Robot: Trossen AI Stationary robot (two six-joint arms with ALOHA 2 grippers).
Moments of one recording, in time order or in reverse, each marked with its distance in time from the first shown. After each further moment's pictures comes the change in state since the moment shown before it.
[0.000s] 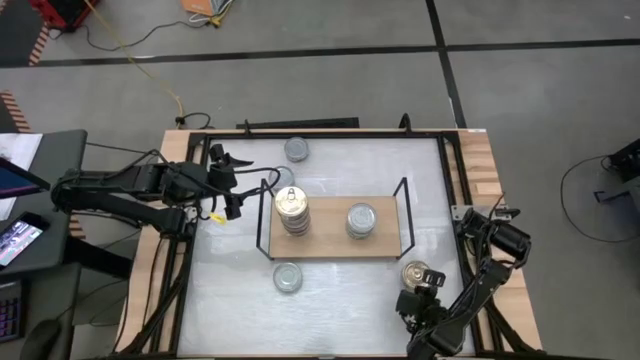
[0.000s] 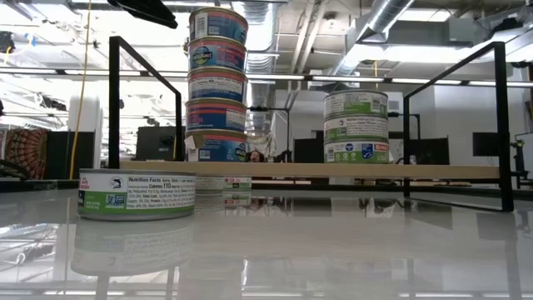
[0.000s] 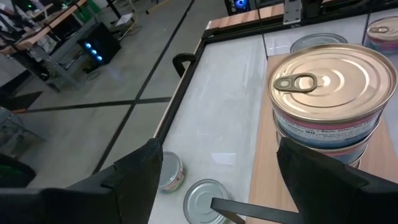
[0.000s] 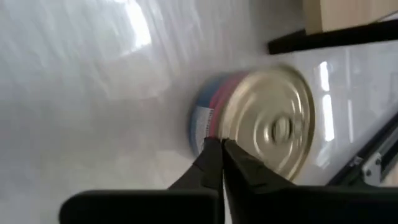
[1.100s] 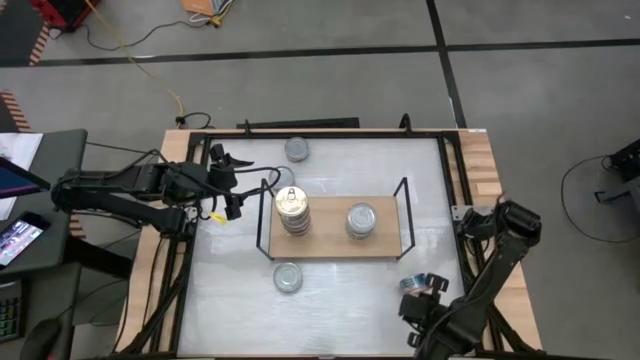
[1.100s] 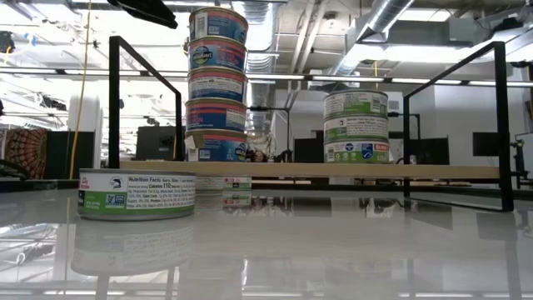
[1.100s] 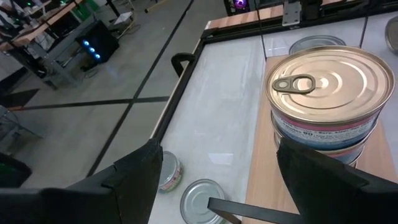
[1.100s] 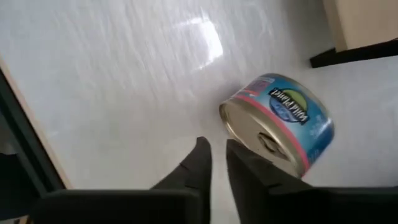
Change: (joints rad) left arm 0.000 0.000 0.000 -0.001 0.005 -0.018; right arm -0.003 -0.194 0.088 0.022 -0.015 0.028
